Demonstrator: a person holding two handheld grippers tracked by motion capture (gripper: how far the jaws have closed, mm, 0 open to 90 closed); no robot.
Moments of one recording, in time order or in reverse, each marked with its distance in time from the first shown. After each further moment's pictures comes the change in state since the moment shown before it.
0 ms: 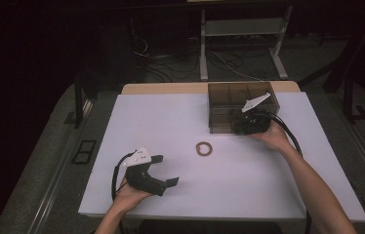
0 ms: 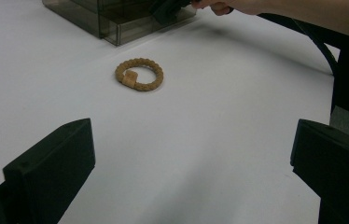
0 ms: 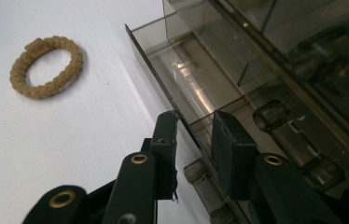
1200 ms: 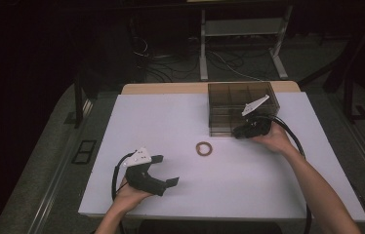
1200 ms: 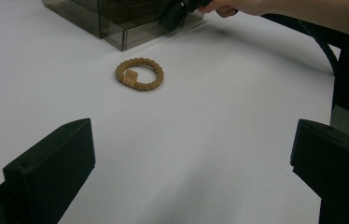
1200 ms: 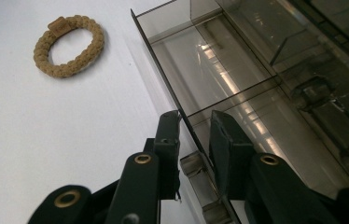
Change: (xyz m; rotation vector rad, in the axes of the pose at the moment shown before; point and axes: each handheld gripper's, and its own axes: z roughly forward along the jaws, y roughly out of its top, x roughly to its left) left arm 0.000 0.000 0.000 0.001 0.003 -0.001; right arm 0.004 -0.005 0.000 0.045 0.056 -0.021
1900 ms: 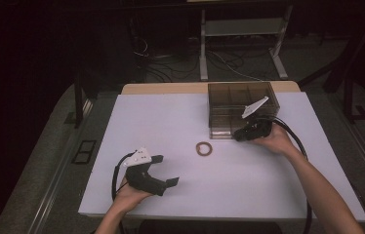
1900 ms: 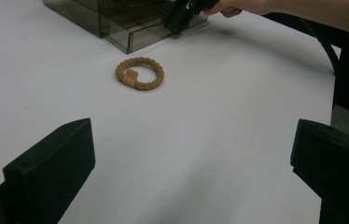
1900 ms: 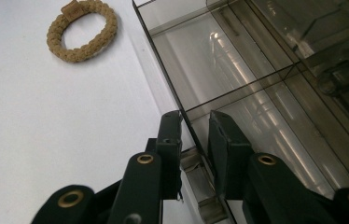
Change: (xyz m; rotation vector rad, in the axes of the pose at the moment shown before) left arm 0.000 0.000 0.000 0.002 0.001 -0.001; right arm 0.002 -0.003 -0.001 0.040 0.021 -0.036
